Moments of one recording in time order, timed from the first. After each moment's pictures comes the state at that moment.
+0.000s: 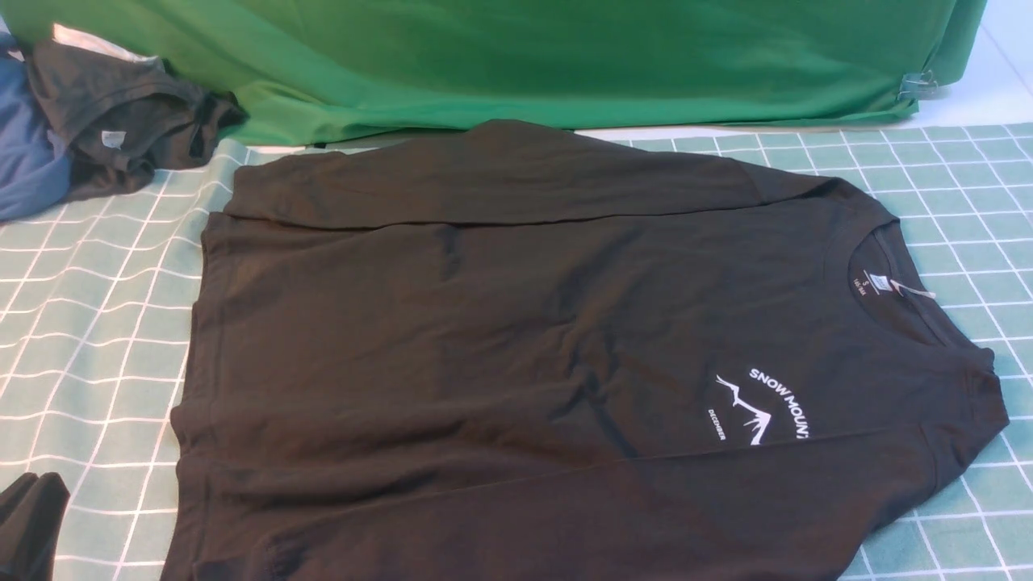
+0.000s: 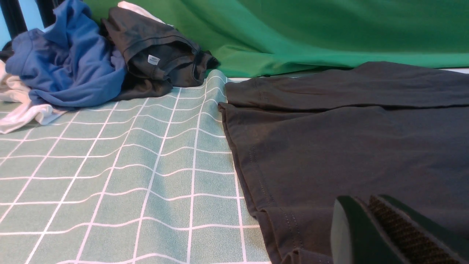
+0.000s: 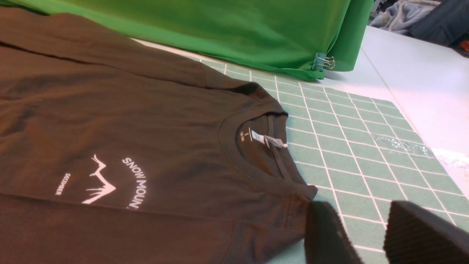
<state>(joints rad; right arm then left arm) 0.04 0.00 0.01 0.08 0.24 -0.26 0.05 0.00 0.00 -0.05 0.23 0.06</state>
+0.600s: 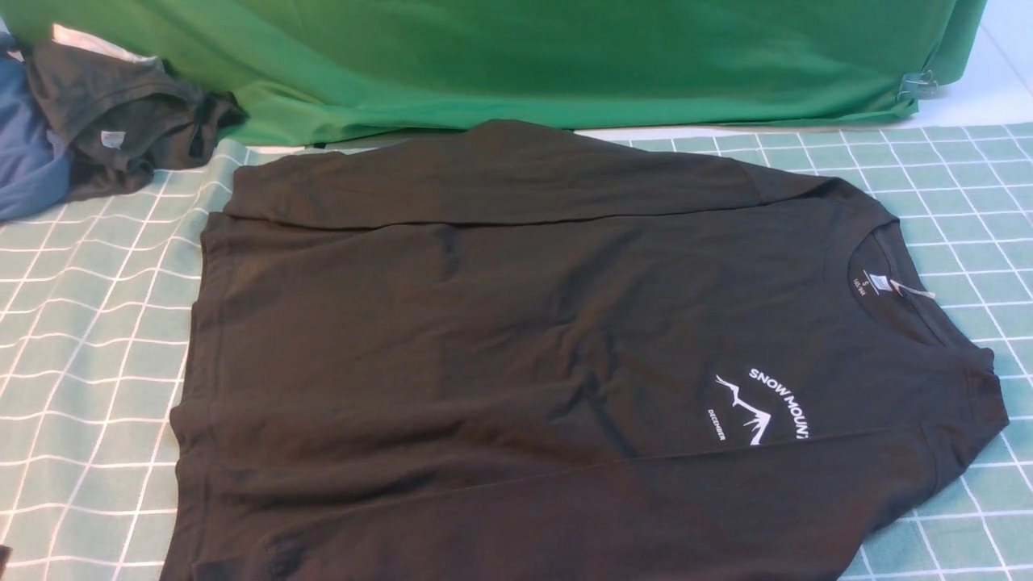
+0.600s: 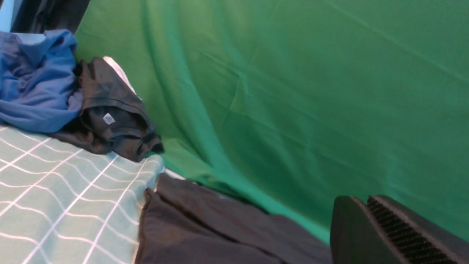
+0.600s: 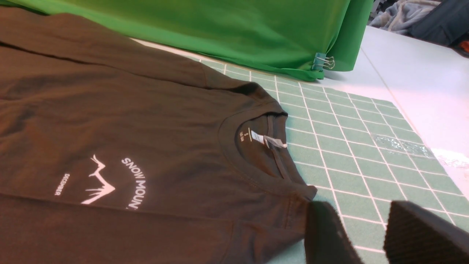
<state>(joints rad) 0.04 0.00 0.01 0.08 0.24 -0.26 0.05 0.00 0.00 -0.34 -0.08 -0.20</state>
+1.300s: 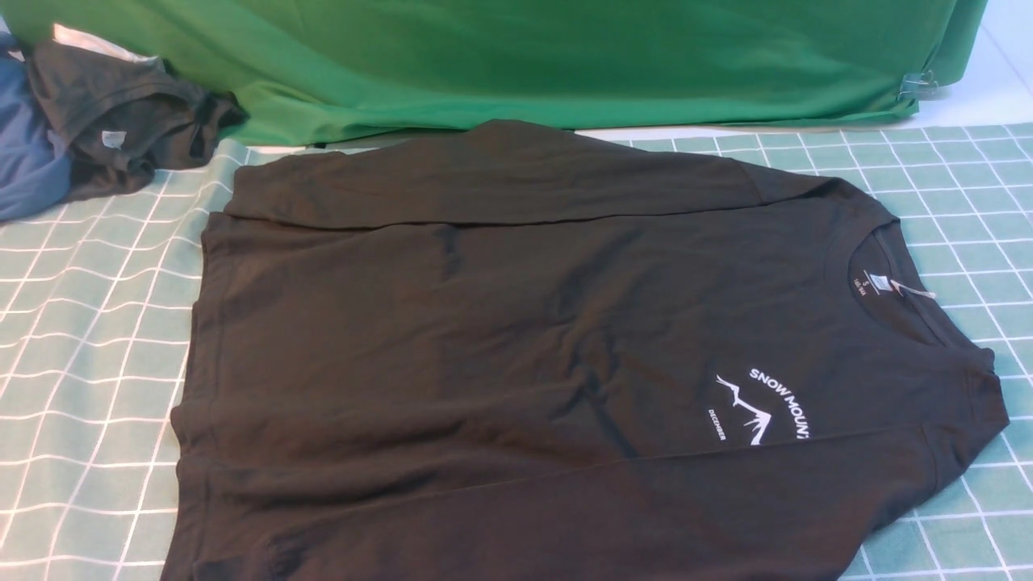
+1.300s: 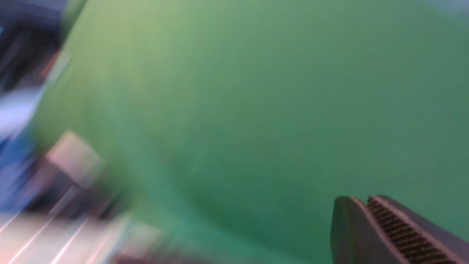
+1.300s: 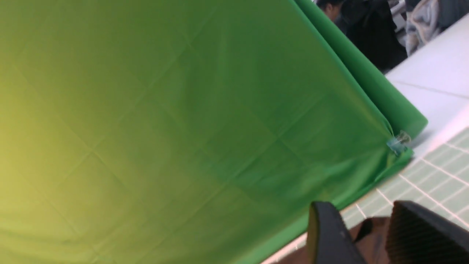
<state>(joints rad) 0.04 0.00 0.01 0.32 -0.18 0.42 0.05 0.30 -0.56 0.01 0.30 -0.48</state>
